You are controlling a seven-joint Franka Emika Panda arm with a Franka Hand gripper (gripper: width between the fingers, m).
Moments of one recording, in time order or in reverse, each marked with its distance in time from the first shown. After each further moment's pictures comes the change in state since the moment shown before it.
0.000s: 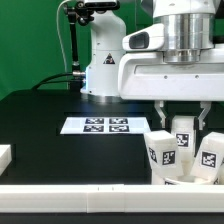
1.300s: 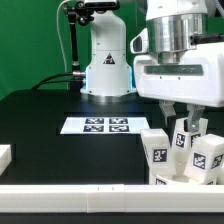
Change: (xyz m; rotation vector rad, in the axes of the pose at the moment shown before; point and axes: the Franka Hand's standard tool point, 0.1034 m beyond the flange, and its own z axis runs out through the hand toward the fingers) arm -0.001 0.001 0.001 0.052 -0.029 0.817
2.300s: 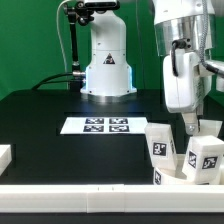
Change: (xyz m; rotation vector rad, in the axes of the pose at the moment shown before) arm -0.023 -0.006 0.003 0.026 -0.055 0.836
